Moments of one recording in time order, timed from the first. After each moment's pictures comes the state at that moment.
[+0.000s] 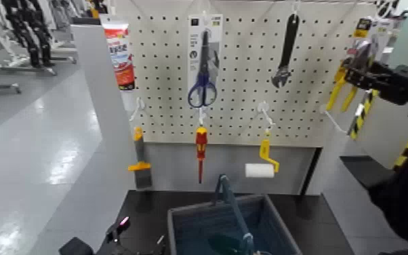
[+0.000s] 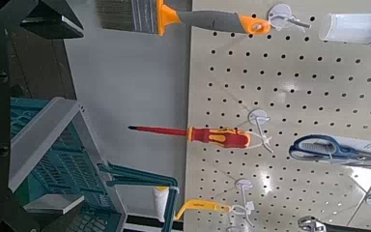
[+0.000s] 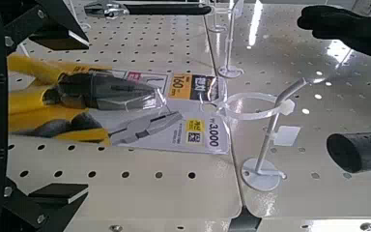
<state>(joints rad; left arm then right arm) 0.25 0.10 -0.03 -1.60 0.17 -0.20 -0.49 -0.62 -0.47 -0.18 -1.39 -0.41 0.44 1.02</state>
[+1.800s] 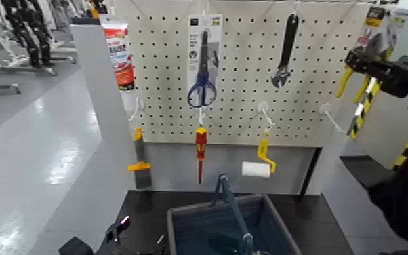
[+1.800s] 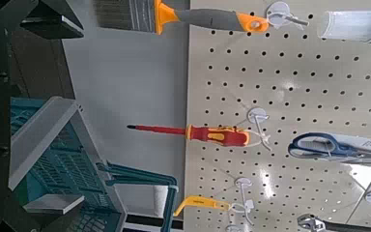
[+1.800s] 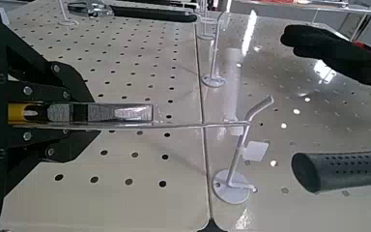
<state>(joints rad) 0.25 0.10 -0.03 -1.60 0.17 -0.20 -0.50 -0.64 -0.47 -0.16 -1.39 -0.41 0.36 1.02</state>
